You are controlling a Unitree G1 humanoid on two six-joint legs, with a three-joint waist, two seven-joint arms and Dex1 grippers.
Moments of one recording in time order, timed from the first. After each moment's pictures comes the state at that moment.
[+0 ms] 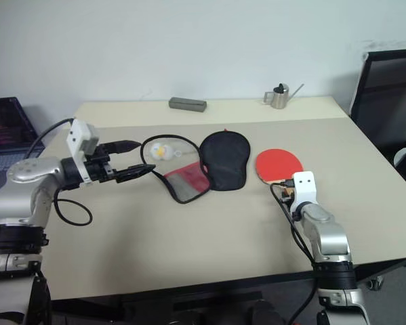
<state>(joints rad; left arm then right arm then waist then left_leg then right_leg) -0.63 0.81 0.14 0.32 -0.39 0.29 -1.14 -0.42 -0.22 -0.11 0.02 0.10 0.77 0.13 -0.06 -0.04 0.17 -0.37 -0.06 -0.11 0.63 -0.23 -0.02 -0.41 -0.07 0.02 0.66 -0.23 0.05</state>
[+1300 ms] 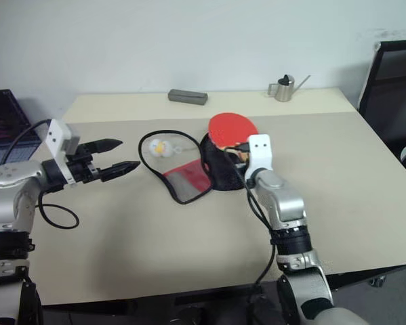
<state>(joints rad) -0.58 0.85 0.21 0.32 -0.39 0.29 -1.10 -0.77 0.02 -0.01 0.20 0.13 0.74 0.05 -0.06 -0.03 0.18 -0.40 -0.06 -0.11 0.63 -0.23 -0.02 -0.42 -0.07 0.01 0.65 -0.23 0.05</state>
